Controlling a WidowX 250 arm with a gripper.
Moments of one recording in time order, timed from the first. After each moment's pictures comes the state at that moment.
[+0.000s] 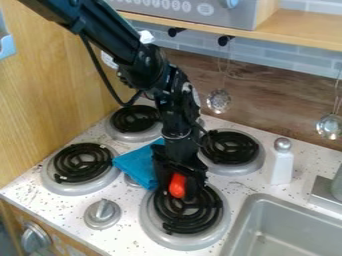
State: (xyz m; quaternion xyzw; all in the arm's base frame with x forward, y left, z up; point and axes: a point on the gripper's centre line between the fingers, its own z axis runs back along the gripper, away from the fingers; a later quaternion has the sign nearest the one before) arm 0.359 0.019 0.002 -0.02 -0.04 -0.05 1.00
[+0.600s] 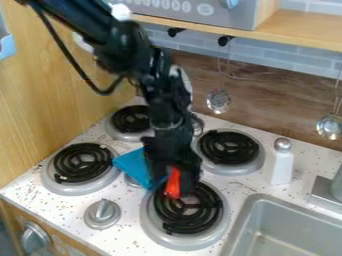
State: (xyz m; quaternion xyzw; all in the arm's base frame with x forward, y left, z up) arm 0.335 0.015 0.037 -0.03 -0.07 -0.04 1.00
